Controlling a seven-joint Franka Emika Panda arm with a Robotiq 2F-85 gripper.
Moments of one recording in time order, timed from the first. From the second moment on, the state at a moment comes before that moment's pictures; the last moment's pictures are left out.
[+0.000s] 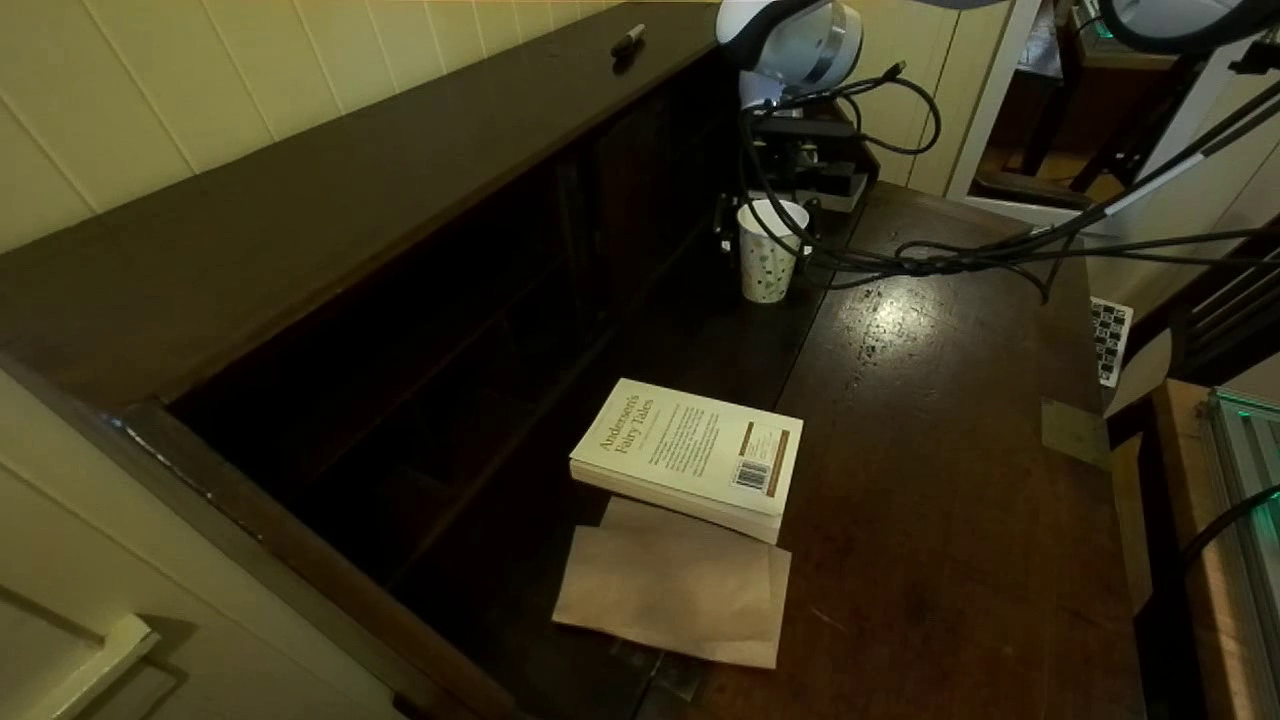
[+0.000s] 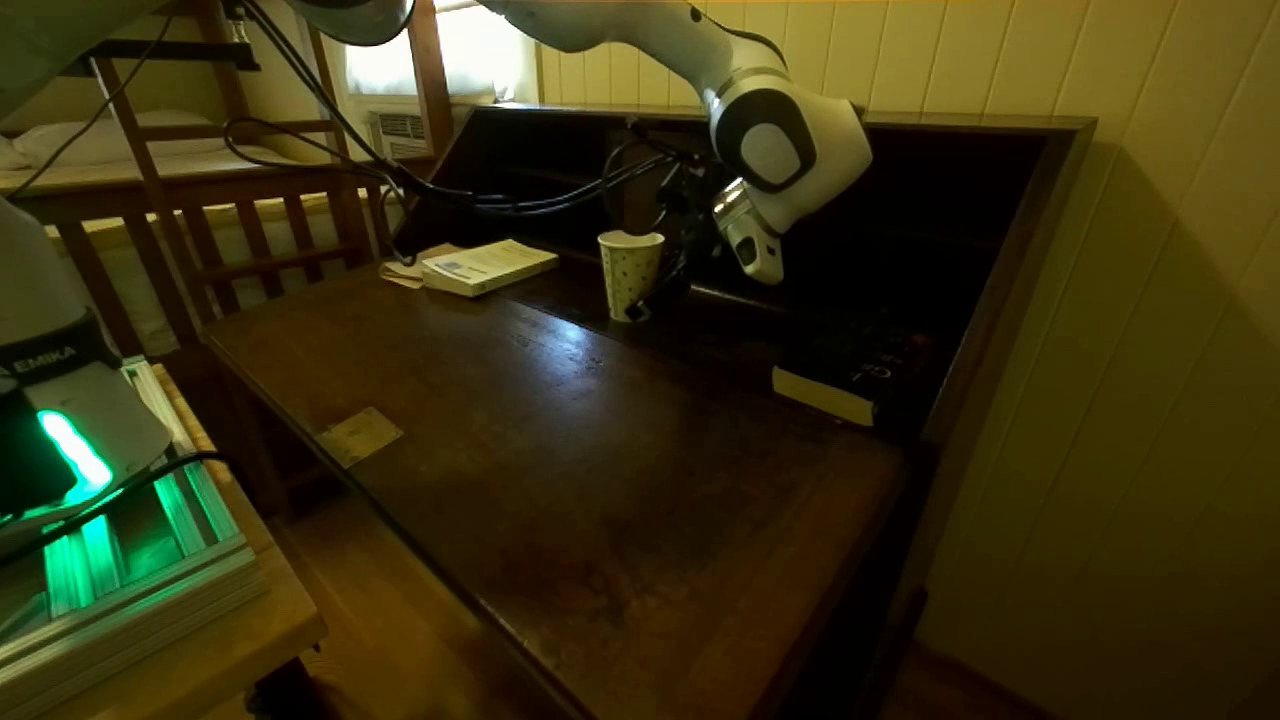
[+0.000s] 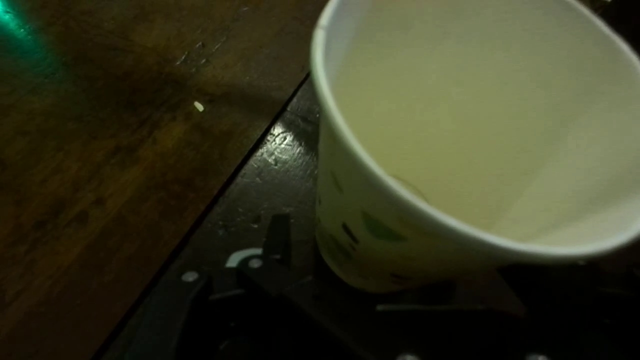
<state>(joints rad) -0.44 1.07 -0.15 -1.03 0.57 1.38 0.37</state>
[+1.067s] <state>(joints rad) -0.43 1.08 -0.14 -1.02 0.53 1.37 0.37</state>
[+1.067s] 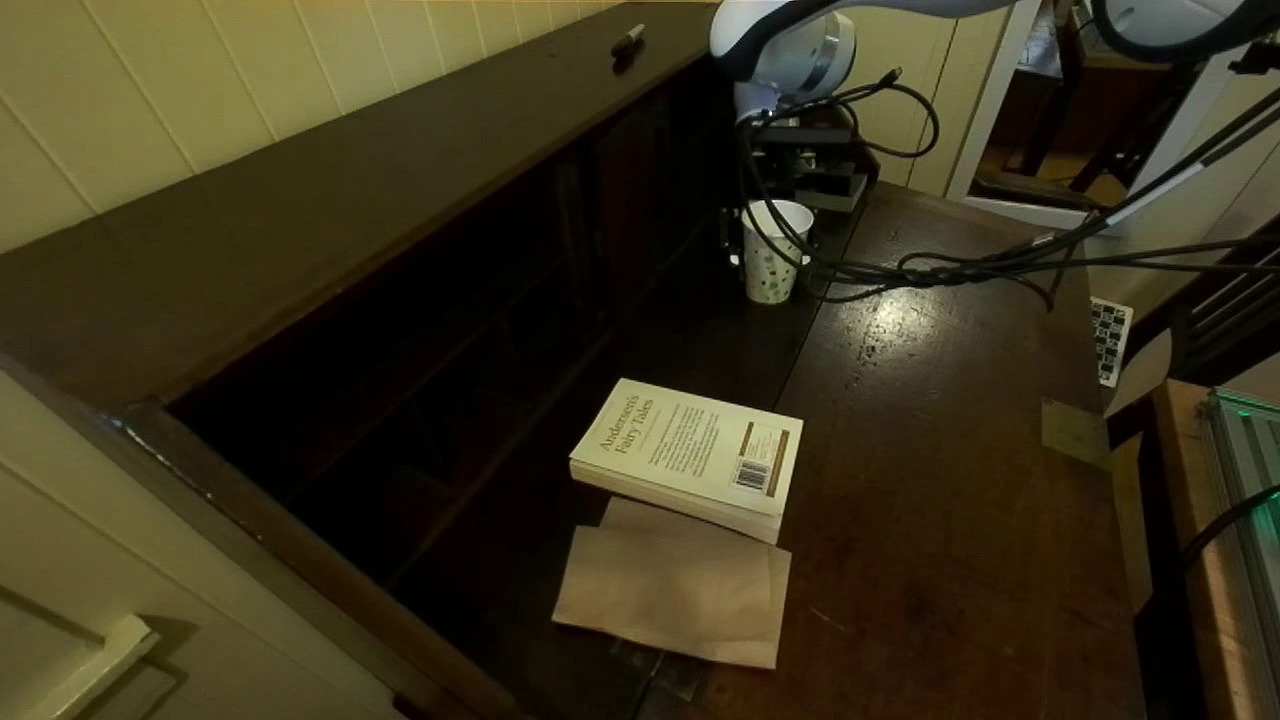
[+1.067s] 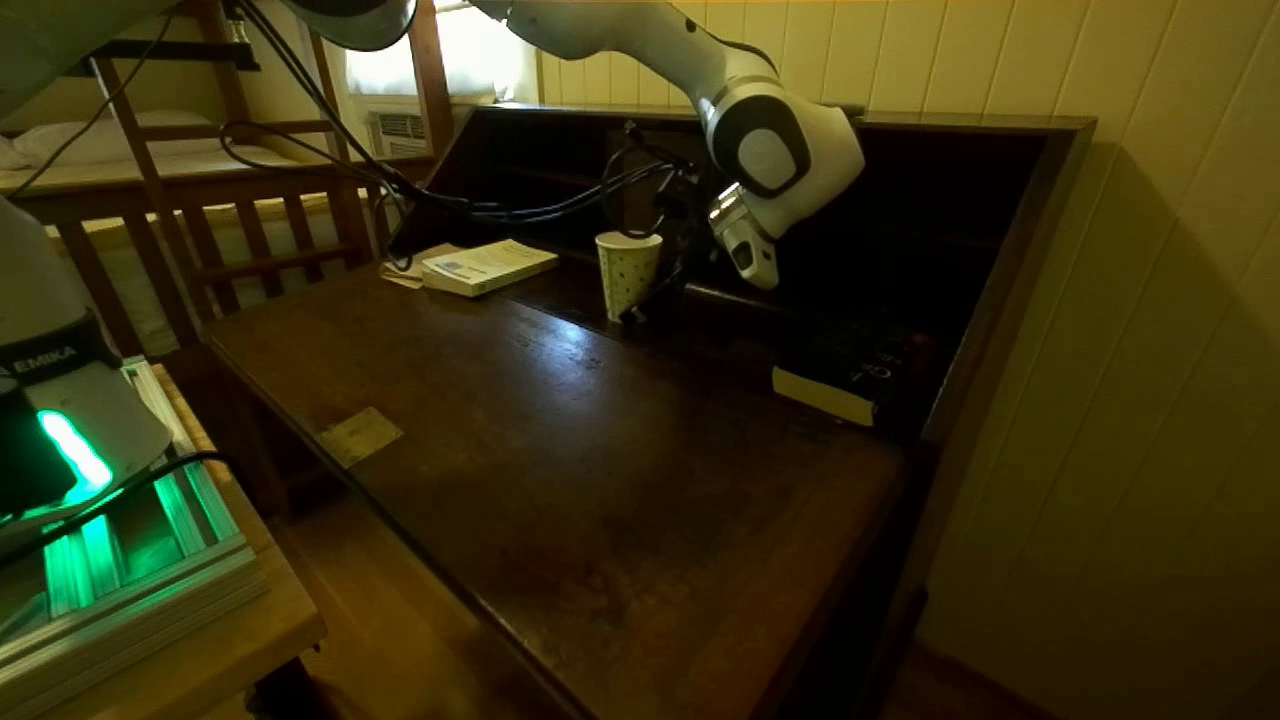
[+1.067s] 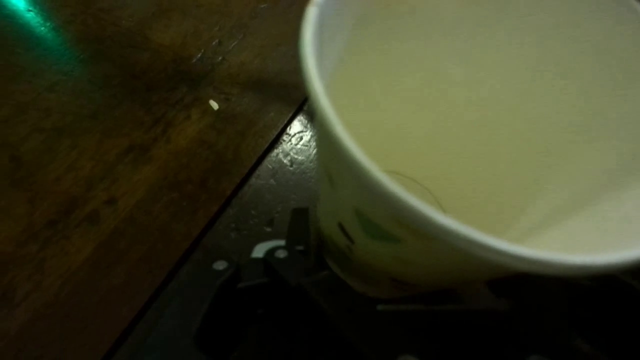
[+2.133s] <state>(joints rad) -0.42 1.06 -0.14 -1.01 0.52 1.36 0.36</state>
